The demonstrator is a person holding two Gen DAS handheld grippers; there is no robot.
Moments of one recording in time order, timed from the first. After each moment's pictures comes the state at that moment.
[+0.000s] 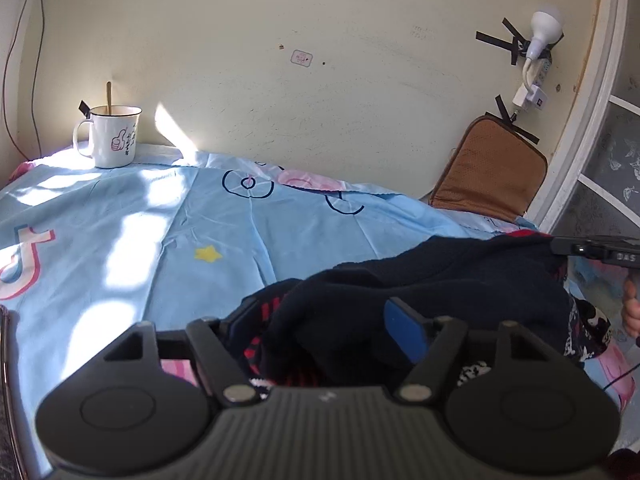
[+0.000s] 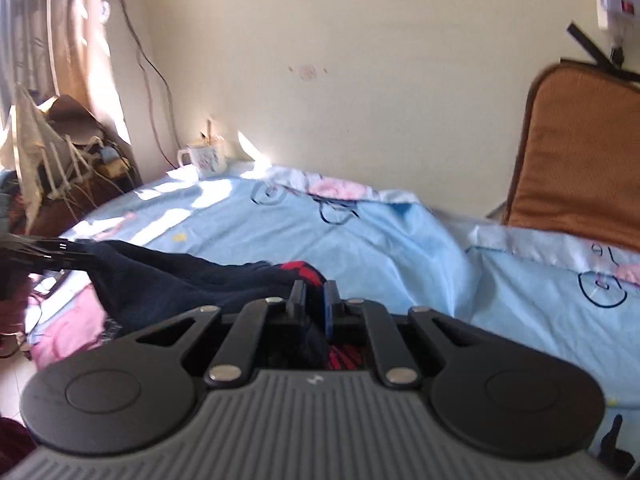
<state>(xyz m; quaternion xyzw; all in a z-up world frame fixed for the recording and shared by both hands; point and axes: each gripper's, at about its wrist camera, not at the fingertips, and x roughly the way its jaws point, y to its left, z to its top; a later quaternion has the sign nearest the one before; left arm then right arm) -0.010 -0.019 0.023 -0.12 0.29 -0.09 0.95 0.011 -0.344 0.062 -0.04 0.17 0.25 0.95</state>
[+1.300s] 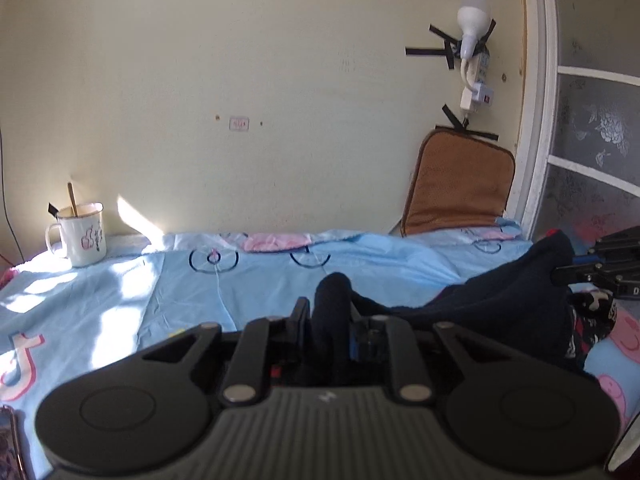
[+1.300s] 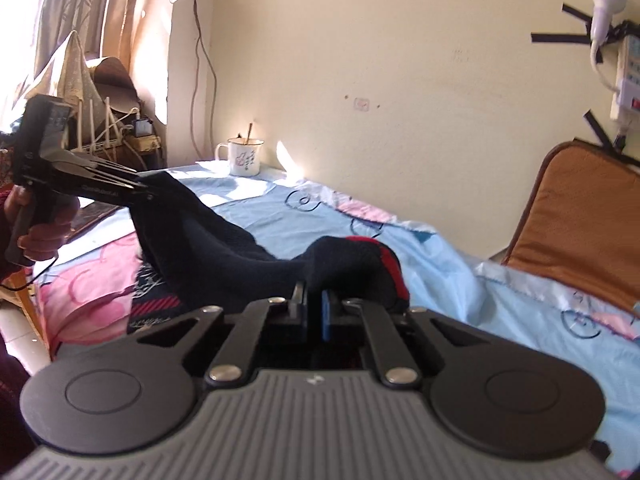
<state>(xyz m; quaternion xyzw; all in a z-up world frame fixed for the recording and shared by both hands) -0.014 -0.056 0.056 -0.02 0.19 -0.11 0.98 -0.028 -0.287 0.040 -0.16 0.10 0.19 0.96</state>
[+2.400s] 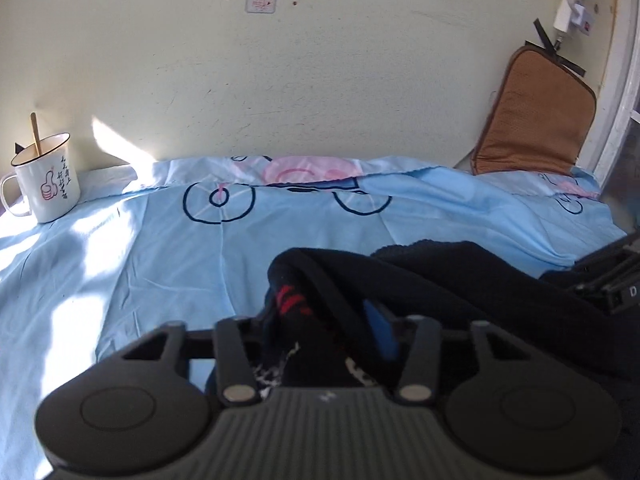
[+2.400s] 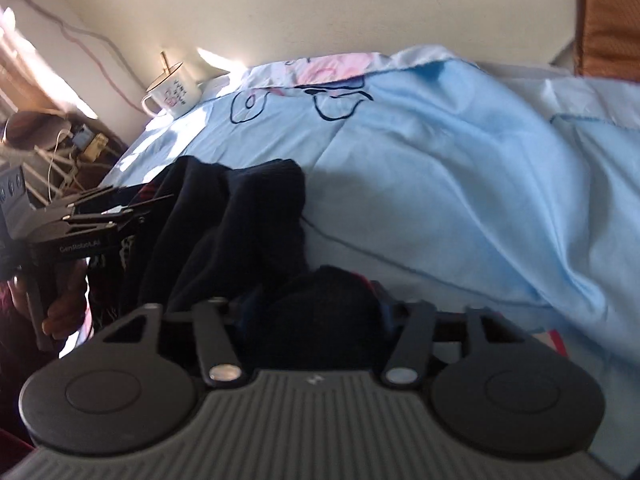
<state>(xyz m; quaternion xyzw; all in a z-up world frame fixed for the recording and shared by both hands) 0.139 -0.065 0.011 -0.01 0.36 -0.07 0.93 0.178 -0.291 0.016 0.03 0.37 0.22 0.90</state>
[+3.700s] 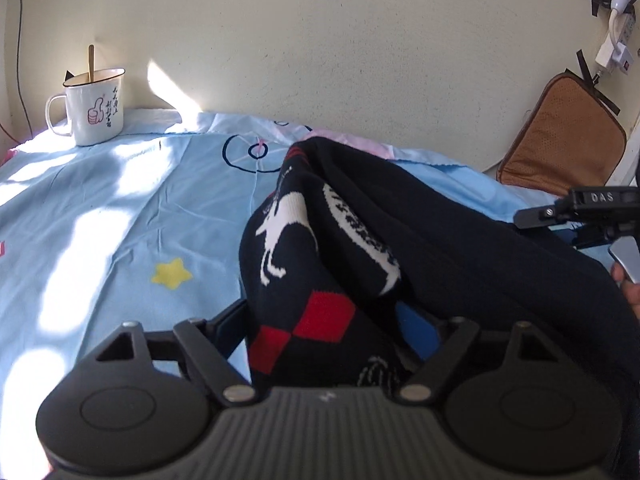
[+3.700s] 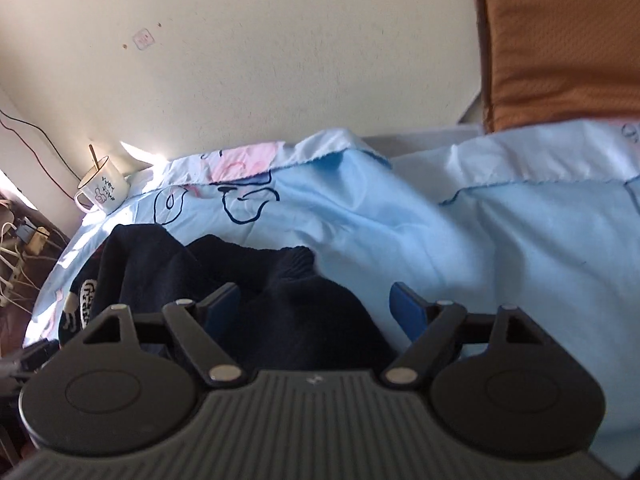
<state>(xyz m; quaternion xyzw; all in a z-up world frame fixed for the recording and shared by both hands) 0.118 -0.061 0.007 -0.10 0.38 -0.01 0.92 0.251 -0.346 0.016 0.15 0.38 0.13 0.90</state>
